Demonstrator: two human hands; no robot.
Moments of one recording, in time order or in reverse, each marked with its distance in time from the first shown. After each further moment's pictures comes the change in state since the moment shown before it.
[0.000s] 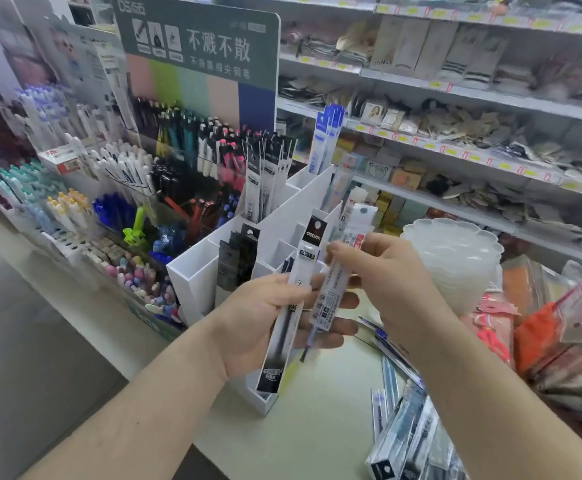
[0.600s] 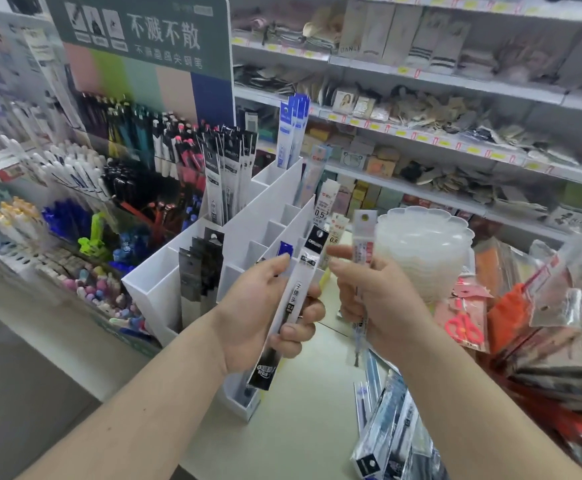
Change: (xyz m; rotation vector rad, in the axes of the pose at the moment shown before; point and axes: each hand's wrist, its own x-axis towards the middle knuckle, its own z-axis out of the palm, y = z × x) left_hand 0.045 -0.006 -0.002 -0.099 -0.025 -0.275; right_hand 0.005 0.039 -0.029 0.261 0.020 0.137
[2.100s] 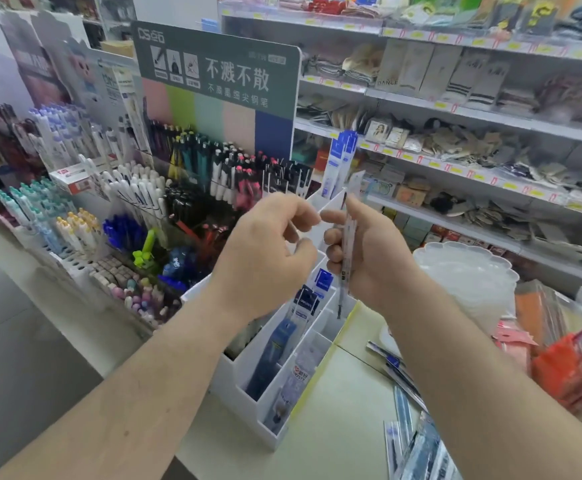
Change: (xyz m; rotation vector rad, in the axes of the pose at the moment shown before) left_hand -0.044 0.066 -0.004 1.201 0.778 1.050; right_hand 0.069 -0.046 0.070 0.075 -0.109 0.083
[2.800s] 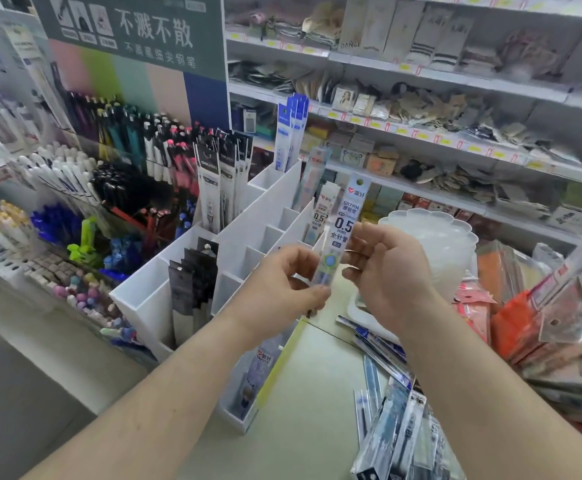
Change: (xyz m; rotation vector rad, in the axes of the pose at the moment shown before) left_hand -0.027 -0.019 0.095 -0.602 -0.396 -0.487; right_hand -0.026 0.025 -0.075 0.094 0.218 -0.130
